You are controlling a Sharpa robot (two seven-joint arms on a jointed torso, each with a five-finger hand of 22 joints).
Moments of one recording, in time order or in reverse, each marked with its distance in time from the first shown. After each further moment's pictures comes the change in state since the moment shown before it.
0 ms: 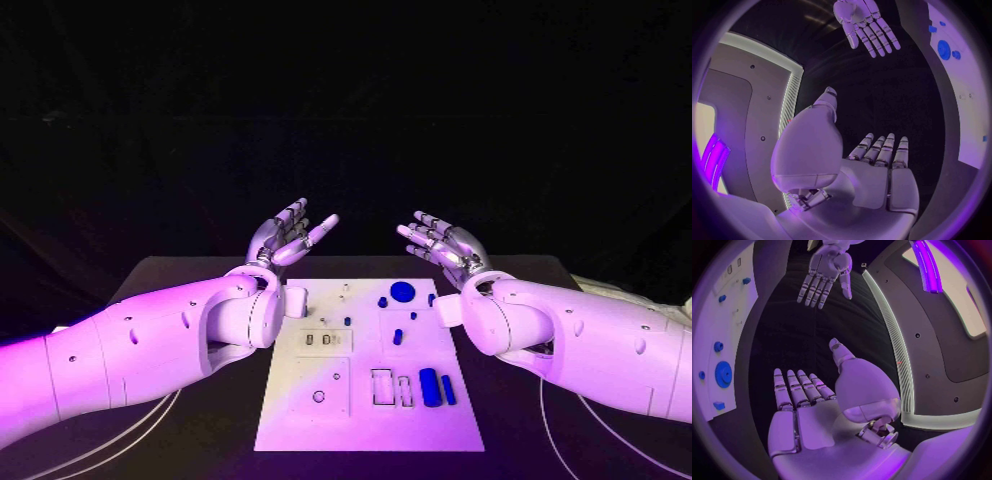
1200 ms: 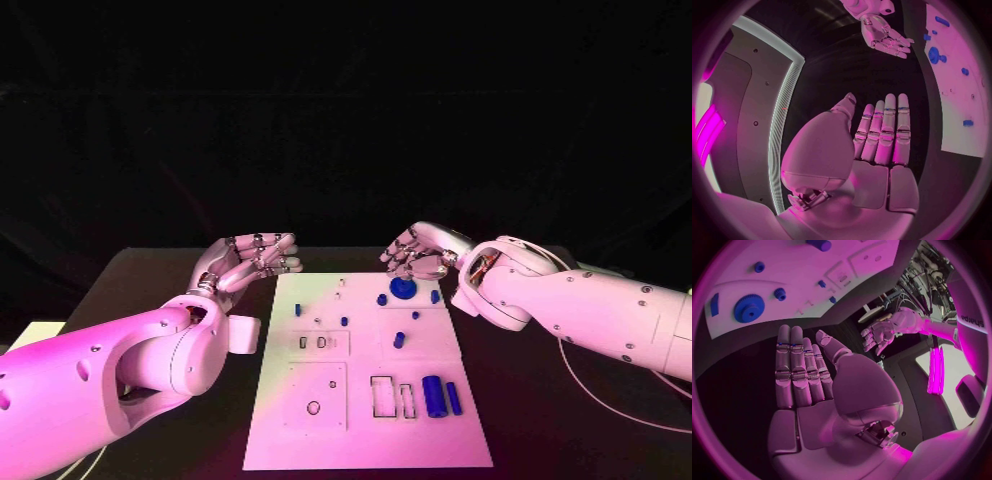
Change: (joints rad) left arm 0.017 -0.222 0.012 0.257 0.042 0.094 0.035; left_hand 0.142 0.167 0.078 -0.098 0.000 0.741 0.070 0.131 0.048 0.893 -0.036 0.135 0.058 0.886 -0.081 0.181 0.131 0.060 0.843 -0.052 0.248 0.093; right arm 0.121 -0.053 0.010 -0.043 -1.122 0.180 -0.341; right_hand 0.121 -0.081 0.185 -0.155 -0.008 0.740 0.027 0.053 0.037 0.808 -0.118 0.043 0.026 1.001 -0.167 0.138 0.081 0.113 0.805 -0.146 0.305 0.086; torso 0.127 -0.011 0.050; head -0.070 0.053
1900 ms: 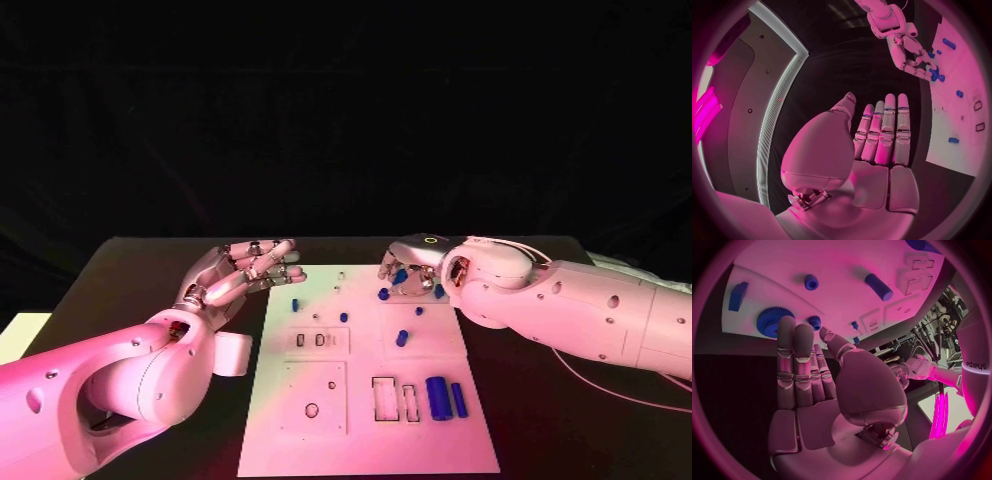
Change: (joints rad) left arm 0.011 -0.046 0.012 0.120 0.038 0.062 -0.009; left_hand 0.000 0.000 -0.017 -0.017 0.000 -0.006 0.005 -0.014 -0.004 -0.004 0.004 -0.030 -0.004 0.000 0.000 -0.015 0.013 0.000 0.001 -0.001 -0.008 -0.012; right arm 0.014 0.023 0.001 0.001 -0.403 0.152 -0.166; right_hand -0.016 -0.099 0.088 0.088 -0.045 0.035 -0.028 -0.014 0.000 -0.010 -0.026 -0.017 0.001 0.122 -0.049 0.561 0.423 0.000 0.129 -0.059 0.397 0.236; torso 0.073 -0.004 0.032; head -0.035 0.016
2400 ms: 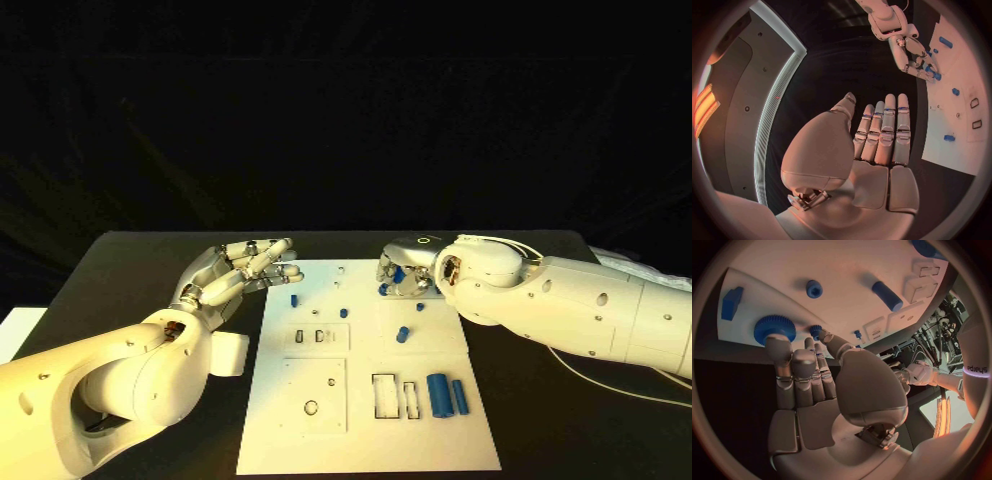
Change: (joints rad) left arm 0.001 -0.003 0.000 0.004 0.008 0.003 -0.010; left_hand -0.004 0.004 -0.005 -0.005 0.000 -0.004 0.003 -0.007 -0.001 -0.004 0.004 -0.008 0.000 -0.004 0.004 -0.007 0.003 0.000 0.000 0.000 -0.004 -0.004; right arm 0.000 0.016 0.000 -0.012 -0.034 0.049 -0.014; right_hand 0.007 -0.014 0.058 0.058 0.000 0.016 -0.005 0.000 0.002 0.016 -0.005 0.000 0.000 0.003 0.004 0.309 0.312 -0.018 0.039 0.005 0.291 0.337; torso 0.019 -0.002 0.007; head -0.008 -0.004
